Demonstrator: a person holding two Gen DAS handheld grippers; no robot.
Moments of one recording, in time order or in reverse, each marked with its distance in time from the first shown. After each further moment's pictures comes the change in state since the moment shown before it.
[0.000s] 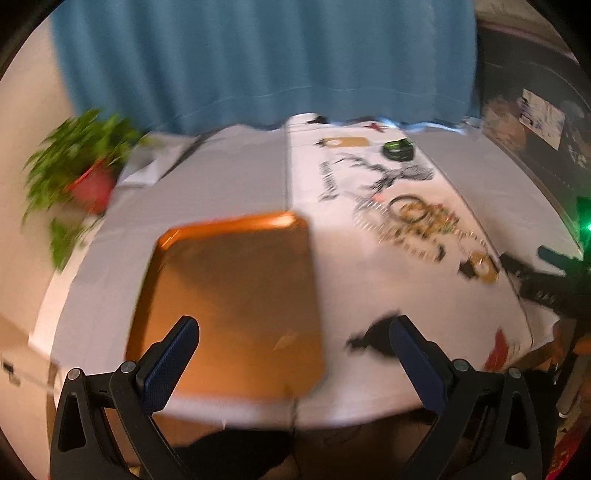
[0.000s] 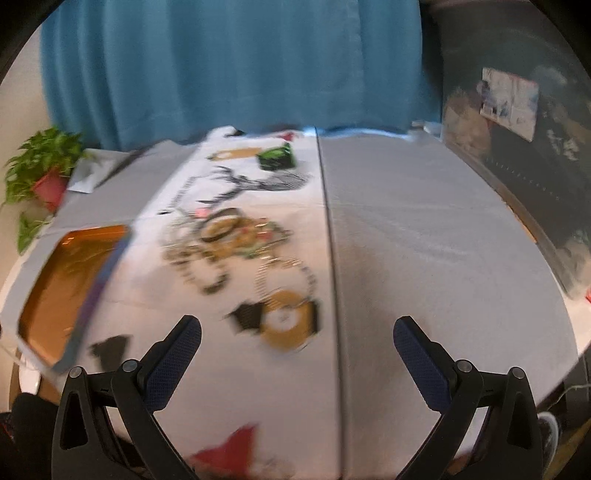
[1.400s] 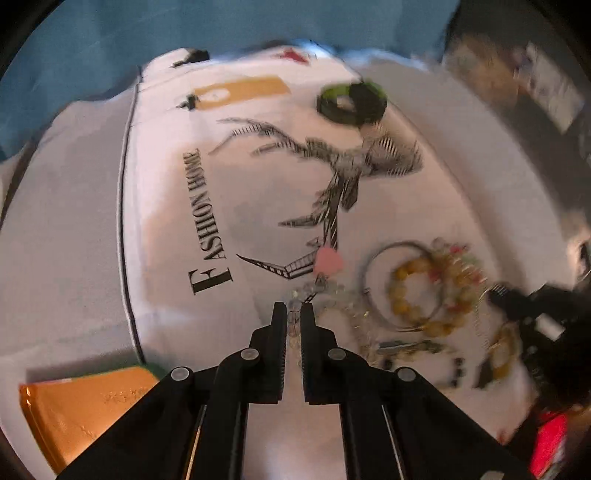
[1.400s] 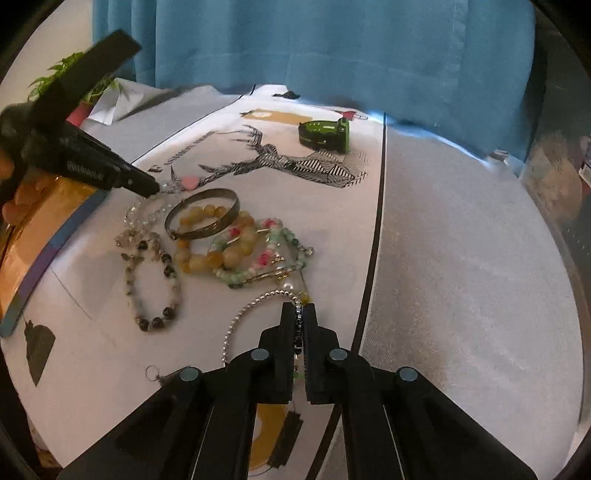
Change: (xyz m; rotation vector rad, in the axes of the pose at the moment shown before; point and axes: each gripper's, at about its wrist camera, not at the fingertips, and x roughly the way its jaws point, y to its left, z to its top) left arm 0.206 -0.046 0.132 0.160 0.290 -0.349; right arm 0.100 0.008 0.041 -0.285 0.095 0.113
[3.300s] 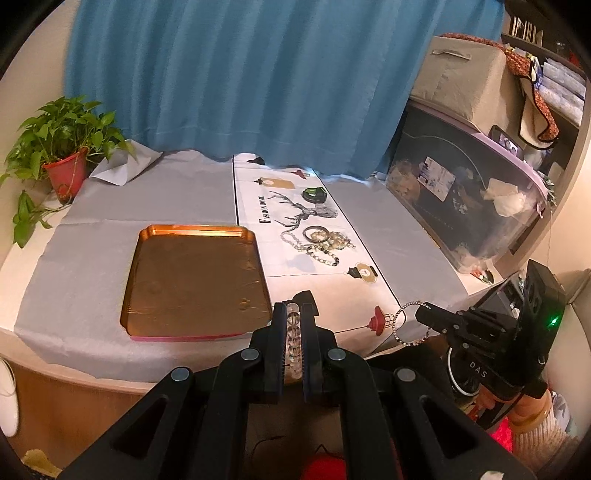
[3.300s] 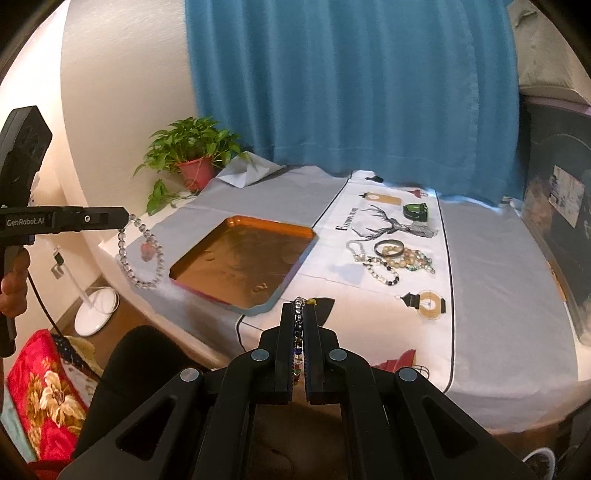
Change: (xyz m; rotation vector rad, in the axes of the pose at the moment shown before) left arm -0.310 -0.016 -0.313 -0.176 -0.462 -0.069; right arm -0.283 0.190 -0.094 -0.010 -0.264 0.170
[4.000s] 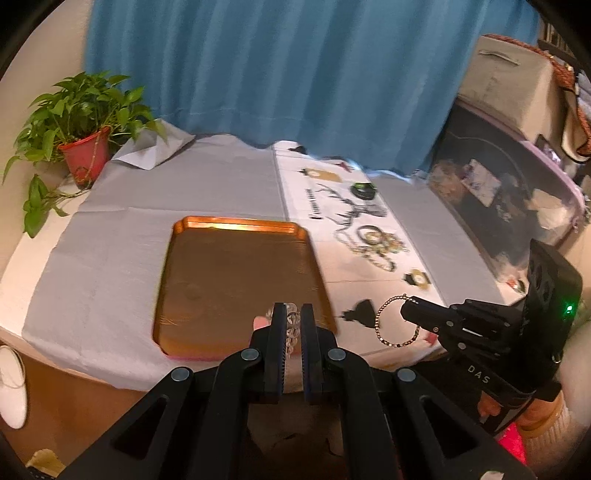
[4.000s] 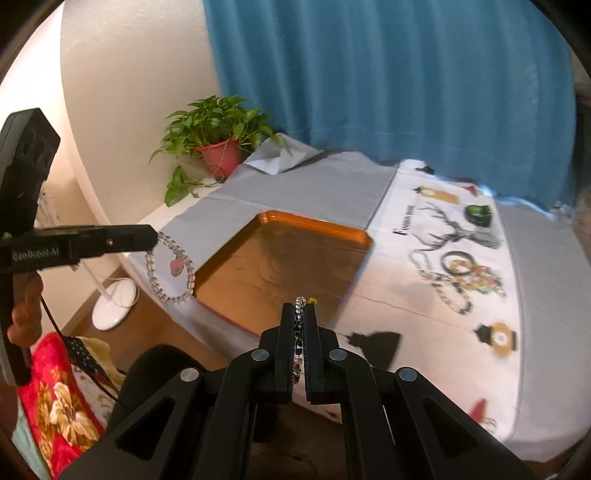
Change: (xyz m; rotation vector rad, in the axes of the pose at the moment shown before) left arm 0.049 0.074 0.019 -0.053 0.042 0.101; right arm 0.111 0.043 0.043 -0.018 0.073 0.127
